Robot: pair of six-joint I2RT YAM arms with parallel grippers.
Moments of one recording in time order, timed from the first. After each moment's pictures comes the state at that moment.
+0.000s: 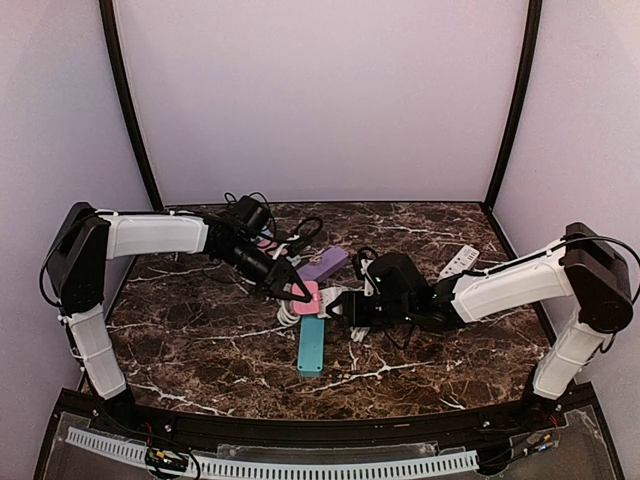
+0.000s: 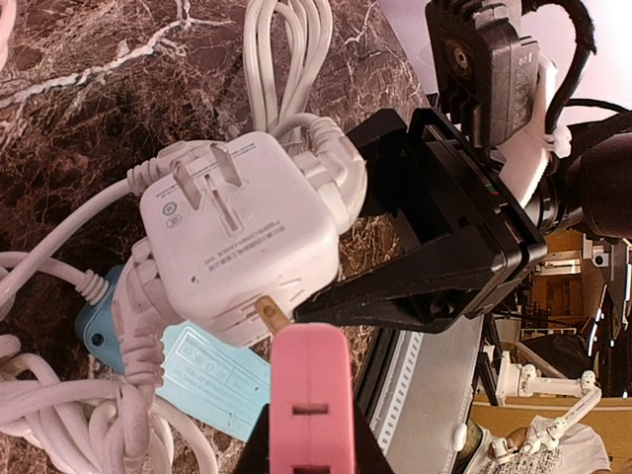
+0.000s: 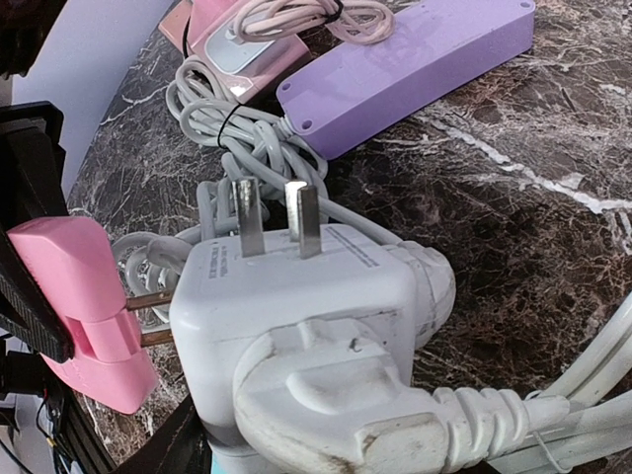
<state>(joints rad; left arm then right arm) -0.63 1.85 1.31 -0.54 0.90 -0.19 0.99 1.66 0.84 0.16 0.05 0.74</state>
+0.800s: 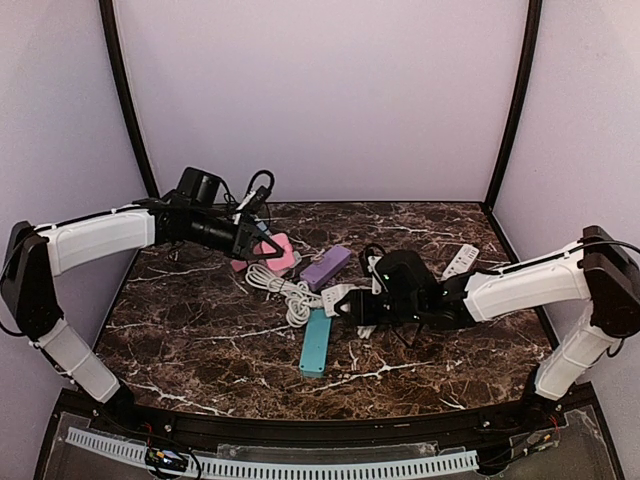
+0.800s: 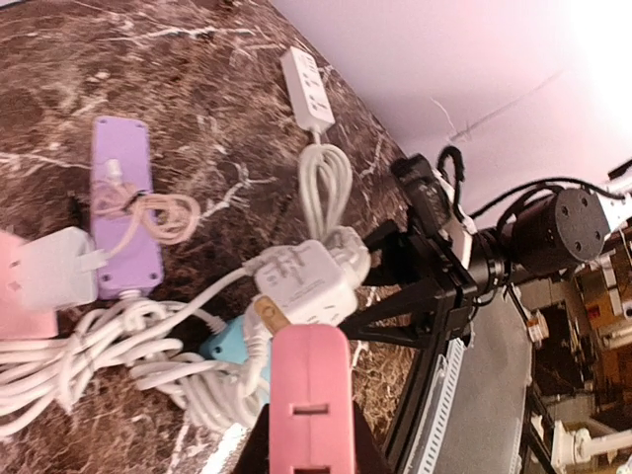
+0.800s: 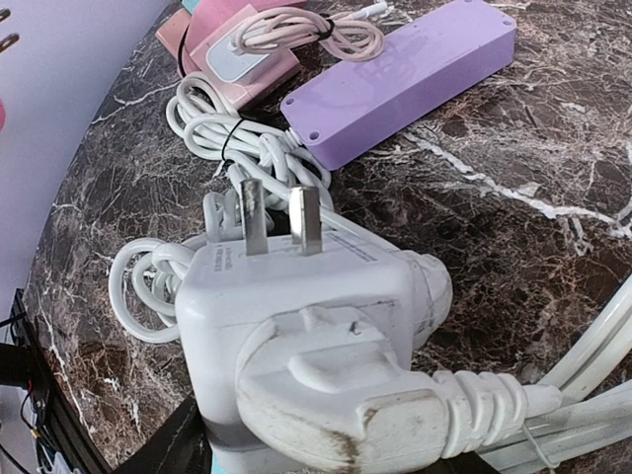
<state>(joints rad) -0.50 1.58 1.20 -0.37 0.80 -0.22 0.99 1.58 0.82 0.10 0.09 0.69</state>
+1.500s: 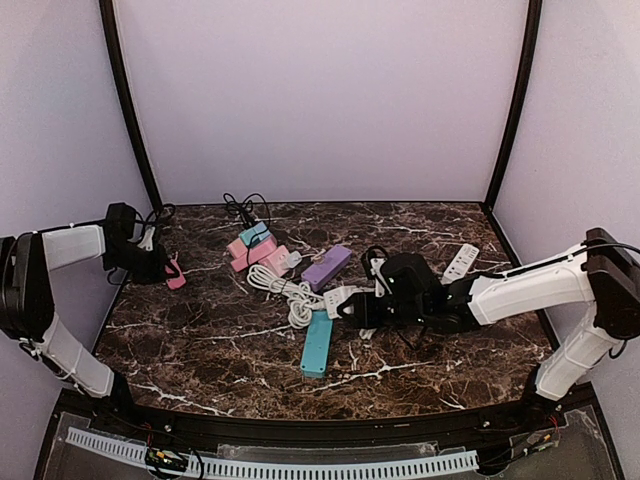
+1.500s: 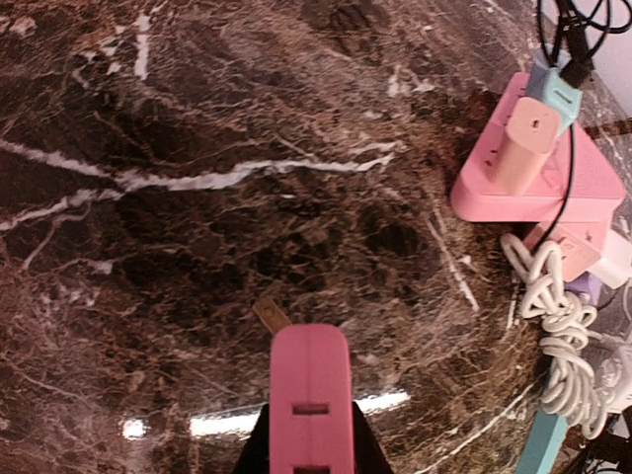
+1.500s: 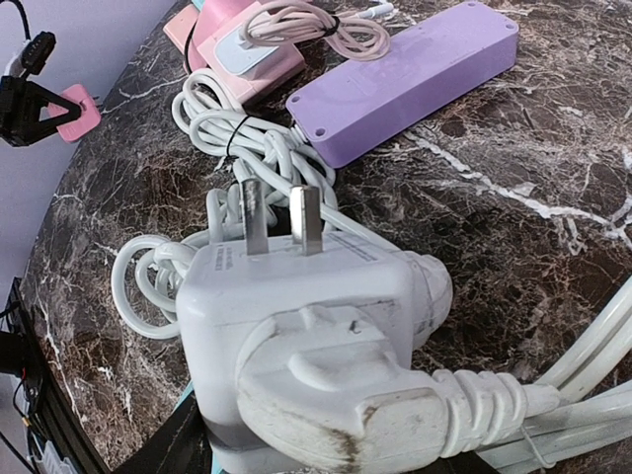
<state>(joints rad) 0.11 1.50 0.94 -0.54 0.43 -0.18 0.99 1.55 0.78 0.12 0.08 0.65</state>
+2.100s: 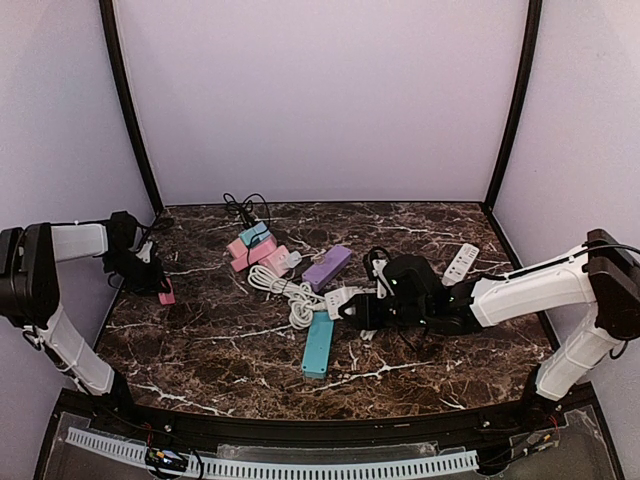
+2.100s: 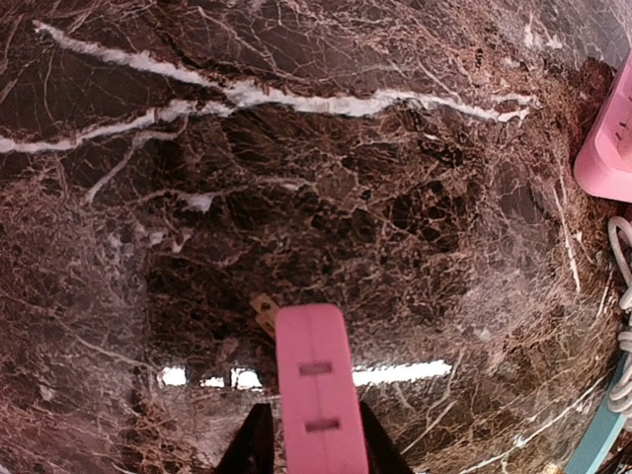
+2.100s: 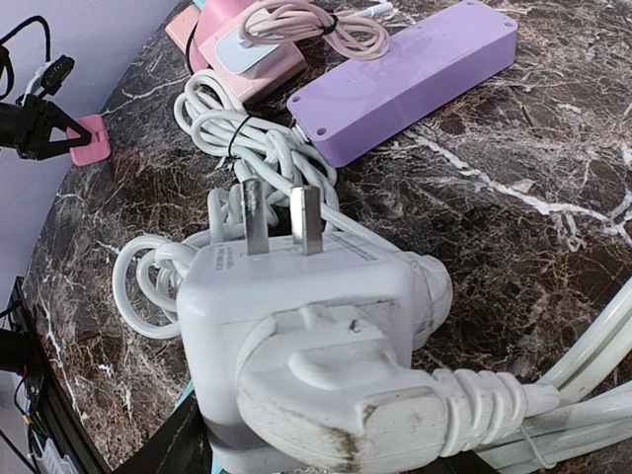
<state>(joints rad) 0.15 1.59 0.97 -0.65 0.27 -0.11 0.99 1.54 0.75 0.15 0.08 0.65</state>
